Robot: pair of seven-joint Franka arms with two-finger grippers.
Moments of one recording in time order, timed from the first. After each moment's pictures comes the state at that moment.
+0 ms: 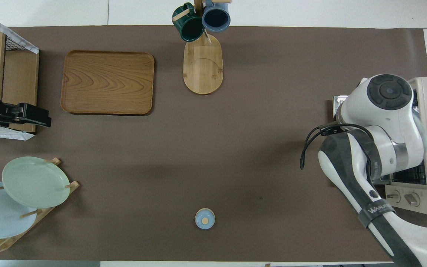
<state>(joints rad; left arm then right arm) -0.06 -0.04 -0.05 -1.66 -0.03 1.58 -0.01 0.18 0.13 -0.04 -2.07 -0.21 2.10 0.06</state>
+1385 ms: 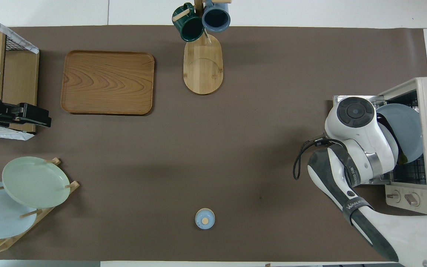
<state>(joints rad) -0.06 -0.04 -0.05 -1.66 -0.03 1.58 -0.01 0.18 0.19 -0.03 -2.18 -0.40 2.21 0.10</state>
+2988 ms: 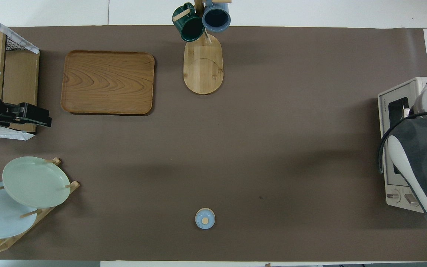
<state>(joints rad) -0.06 -0.04 -0.05 -1.66 -0.03 1.58 -0.01 -0.05 0.02 -0.05 -1.92 -0.26 1.81 -0.34</state>
